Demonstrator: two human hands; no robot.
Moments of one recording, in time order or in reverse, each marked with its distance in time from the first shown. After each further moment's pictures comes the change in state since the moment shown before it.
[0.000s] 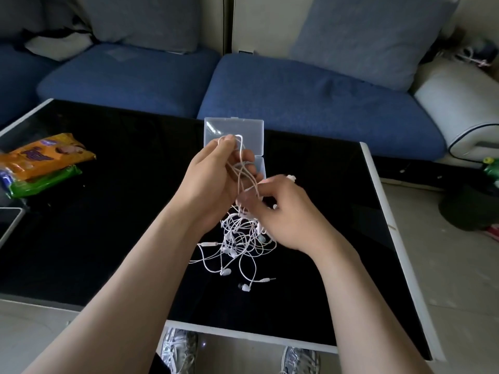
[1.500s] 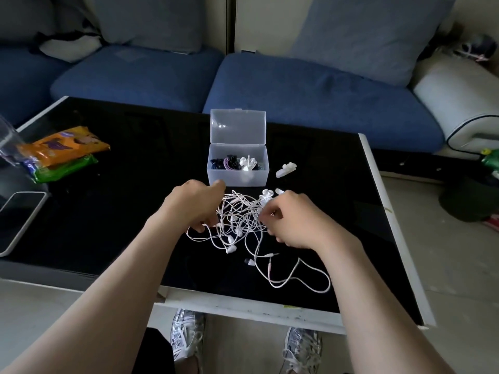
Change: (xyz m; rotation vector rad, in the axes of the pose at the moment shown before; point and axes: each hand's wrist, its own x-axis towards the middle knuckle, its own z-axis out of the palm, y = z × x) left_hand -0.032 -0.013 -0.066 1.407 0.179 -0.370; right_hand -0.038 0.017 0.011 -0.198 -0.197 0.187
